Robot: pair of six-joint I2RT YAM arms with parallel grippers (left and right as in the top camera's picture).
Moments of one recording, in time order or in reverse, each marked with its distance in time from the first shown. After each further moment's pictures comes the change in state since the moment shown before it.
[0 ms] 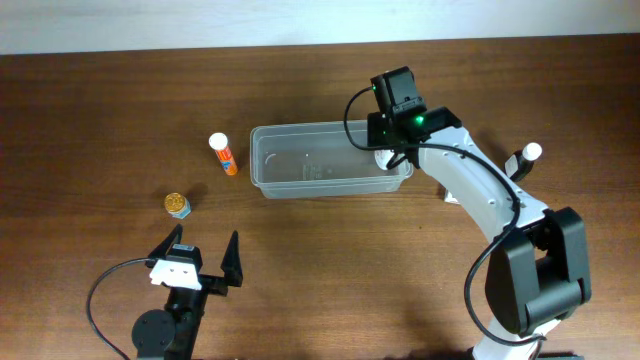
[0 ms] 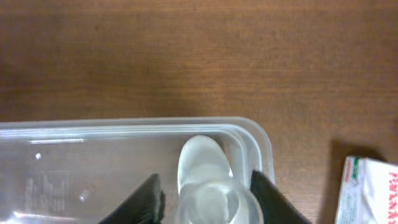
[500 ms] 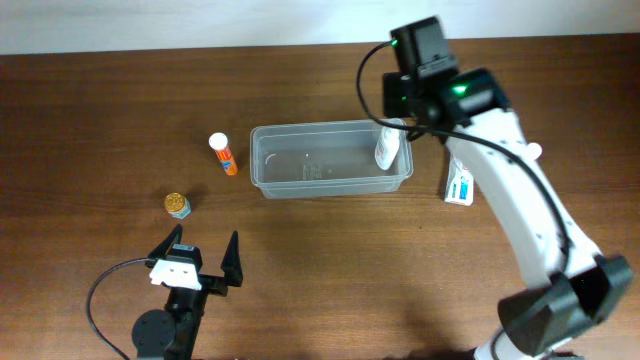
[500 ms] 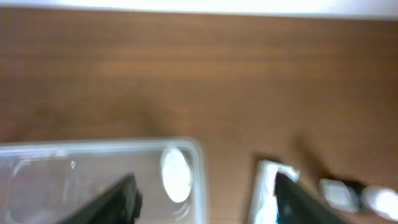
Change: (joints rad) left arm 0.000 0.000 0.000 0.000 0.000 0.000; right arm -0.008 -0.105 0.396 -0.397 0.119 -0.062
